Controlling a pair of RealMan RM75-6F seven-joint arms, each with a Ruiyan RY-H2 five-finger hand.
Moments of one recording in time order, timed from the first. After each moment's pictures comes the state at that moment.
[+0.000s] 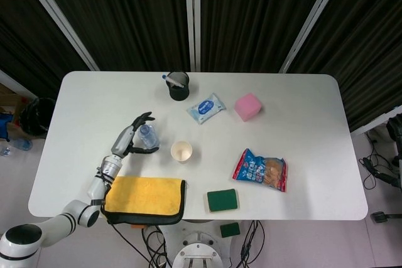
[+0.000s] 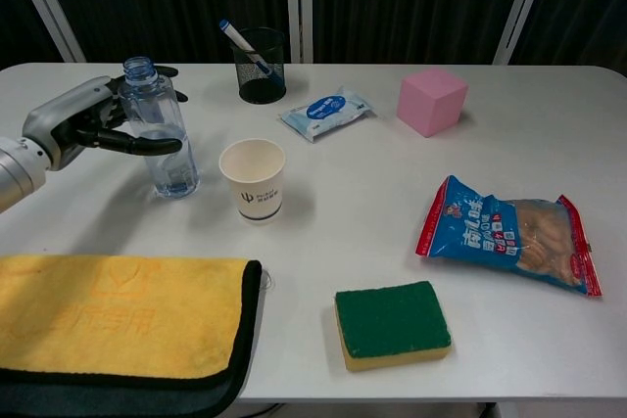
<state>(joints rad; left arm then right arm) -0.60 -1.85 -0.13 -0.82 1.47 1.07 -0.95 0.08 -1.03 0.16 -1.56 -1.49 1.59 0.19</state>
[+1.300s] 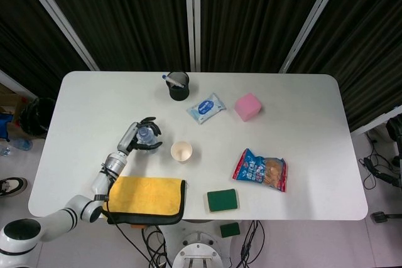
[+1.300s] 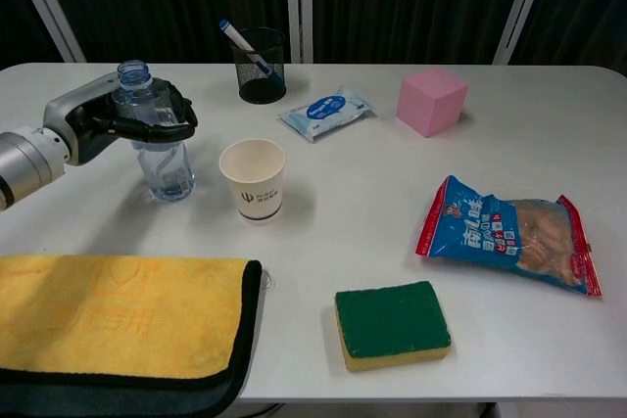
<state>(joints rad) -0.65 -1.82 -0.14 -0.88 1.44 0.99 -1.15 0.08 -1.03 0.16 -1.55 -1.48 1.58 0.19</state>
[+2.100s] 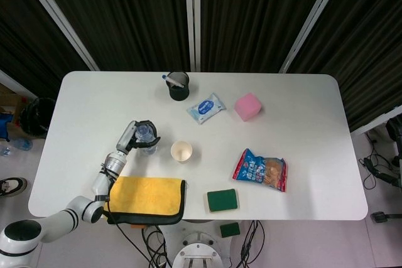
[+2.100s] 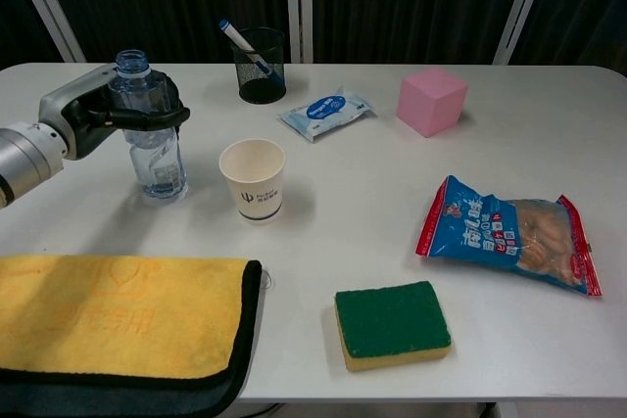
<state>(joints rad) -0.64 -1.83 -0.16 -0.88 1.43 1.03 -1.13 0.08 -1.03 0.16 -1.54 -1.47 1.57 0.20</state>
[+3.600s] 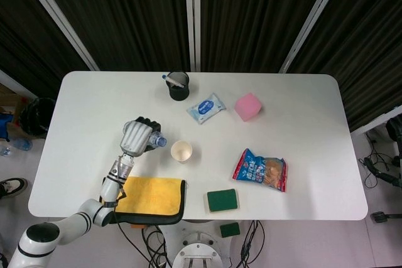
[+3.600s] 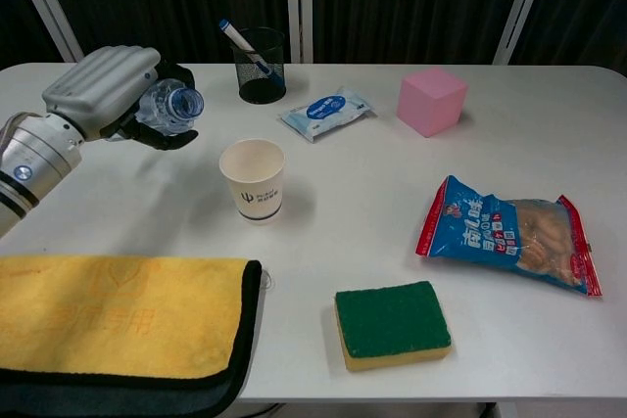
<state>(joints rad) -0.65 -1.97 -0.14 -0.73 1.51 1.30 -0.09 0.08 -1.04 0.16 -1.53 -1.47 1.57 0.21</state>
